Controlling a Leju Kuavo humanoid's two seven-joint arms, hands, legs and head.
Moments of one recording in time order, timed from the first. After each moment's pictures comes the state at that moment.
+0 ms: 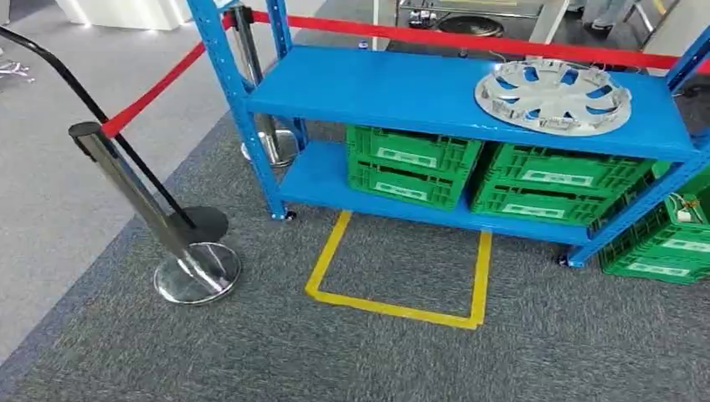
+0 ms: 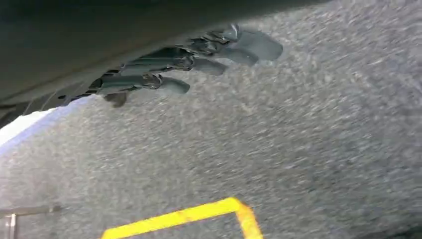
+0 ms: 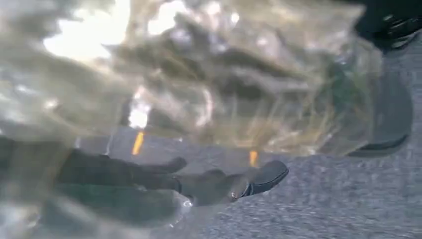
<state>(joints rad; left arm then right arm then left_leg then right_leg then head) -0.03 0.35 -1.56 -0.76 1.21 0.64 -0.32 0.12 -0.55 1.30 -1.17 -1.55 -0.70 -0.25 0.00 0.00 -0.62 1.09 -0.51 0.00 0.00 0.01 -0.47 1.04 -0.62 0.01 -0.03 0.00</state>
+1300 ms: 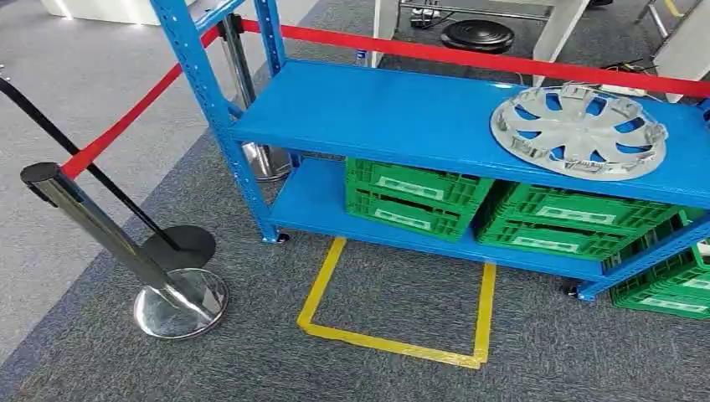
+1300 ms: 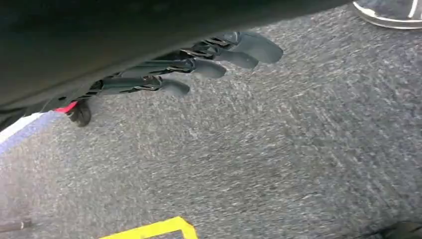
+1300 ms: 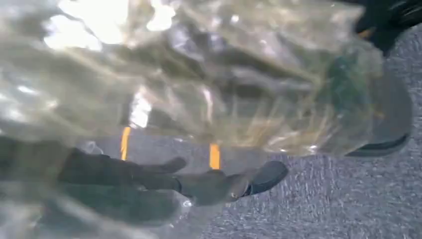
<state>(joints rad) -0.04 0.32 -1.56 -0.75 1.20 0.63 -0.34 0.20 -0.55 1.18 -1.20 -1.55 -0.70 -0.25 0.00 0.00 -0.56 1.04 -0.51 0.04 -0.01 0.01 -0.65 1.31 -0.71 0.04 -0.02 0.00</state>
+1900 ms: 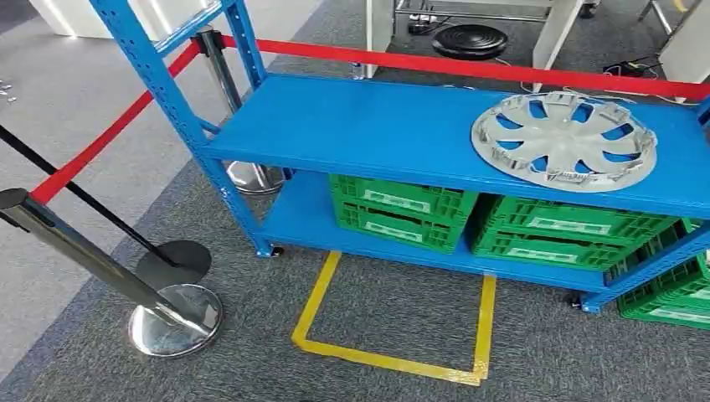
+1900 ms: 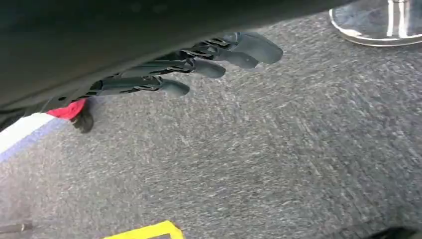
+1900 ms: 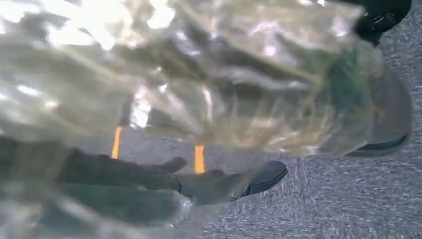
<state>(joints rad) -0.04 0.31 -1.56 -0.73 1.20 0.63 -0.34 0.23 -0.55 1.11 -1.22 -1.55 -0.70 -0.25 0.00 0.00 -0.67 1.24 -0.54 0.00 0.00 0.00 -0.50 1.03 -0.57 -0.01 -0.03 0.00</state>
